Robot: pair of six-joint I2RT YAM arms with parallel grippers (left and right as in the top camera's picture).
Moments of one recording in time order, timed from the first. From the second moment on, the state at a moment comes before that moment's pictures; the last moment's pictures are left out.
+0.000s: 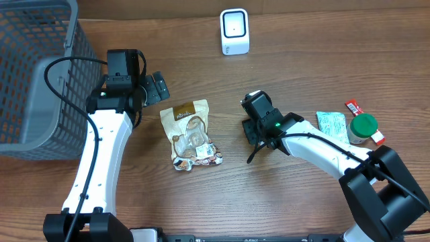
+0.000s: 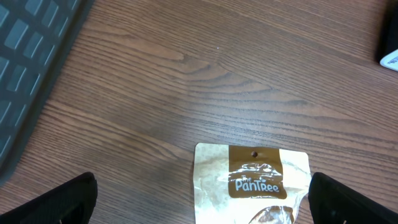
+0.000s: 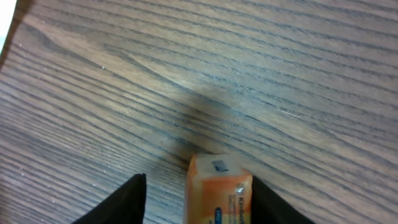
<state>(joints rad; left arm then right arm) 0.01 1.51 1.28 -0.76 -0.13 -0.35 0.64 1.79 1.05 -0.37 0.12 0.25</state>
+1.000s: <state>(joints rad) 0.01 1.51 1.28 -0.76 -0.13 -0.35 0.64 1.79 1.05 -0.53 -0.06 0.55</state>
